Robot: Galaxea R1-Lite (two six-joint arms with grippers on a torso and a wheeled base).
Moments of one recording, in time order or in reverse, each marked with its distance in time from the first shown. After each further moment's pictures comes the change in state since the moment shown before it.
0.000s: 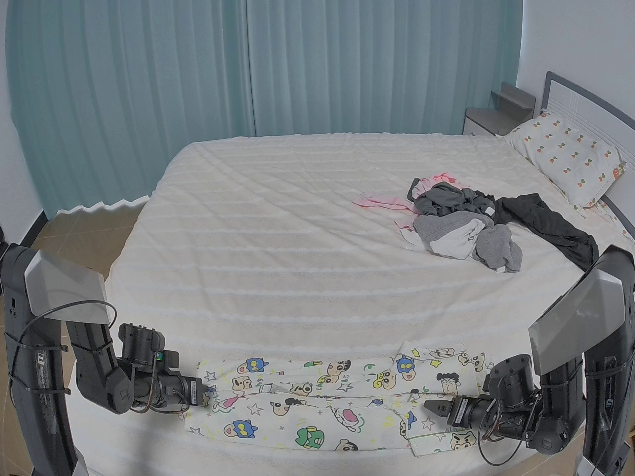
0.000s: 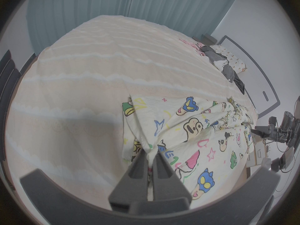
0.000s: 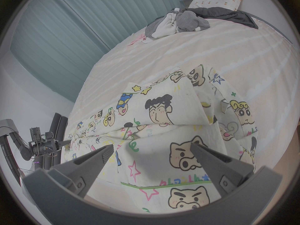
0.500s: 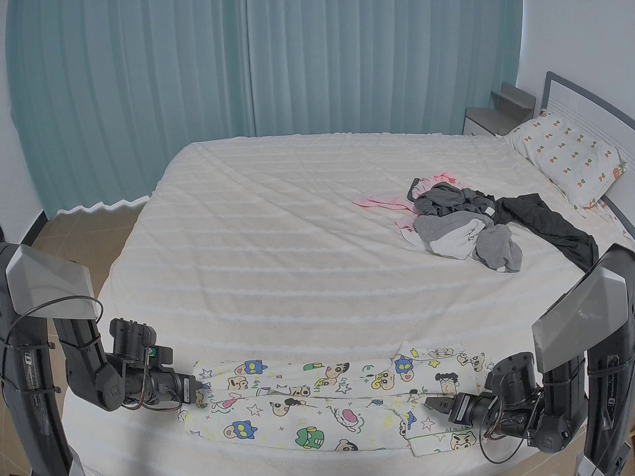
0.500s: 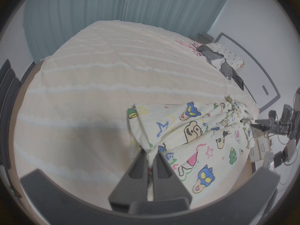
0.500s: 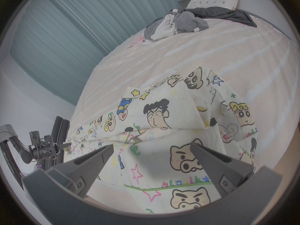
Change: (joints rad) left arm 0.039 -0.077 0.010 0.061 0.006 0.086; right arm -0.013 -0.020 0.000 0.000 0.014 0.021
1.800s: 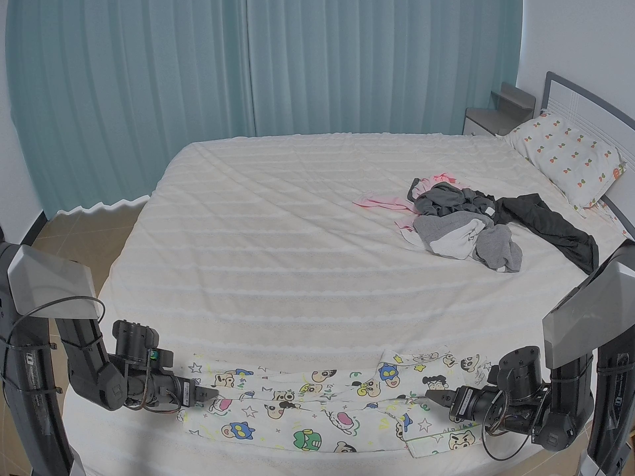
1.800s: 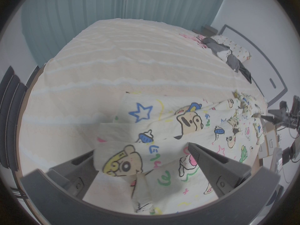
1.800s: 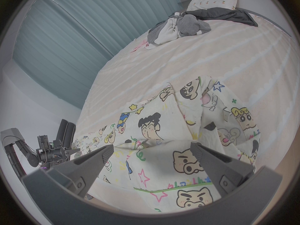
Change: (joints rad) left arm -0.049 0.028 -0.018 0.026 0.097 0.011; right arm -0.001 -0.049 0.000 0.000 0.018 0.014
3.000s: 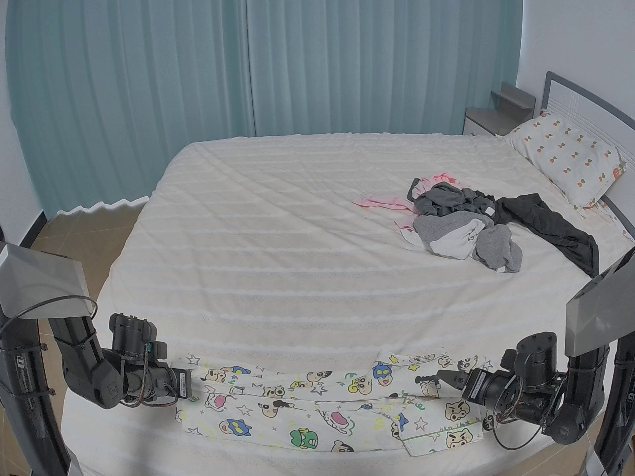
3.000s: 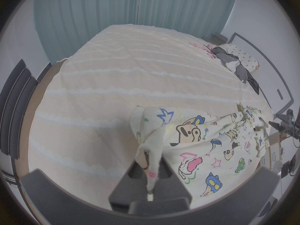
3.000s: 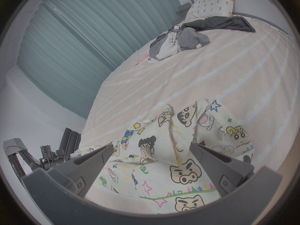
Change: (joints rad) left arm 0.014 -0.084 0.026 0.012 0.085 -0.077; right arm -0.055 -0.104 0.000 0.000 0.000 -0.012
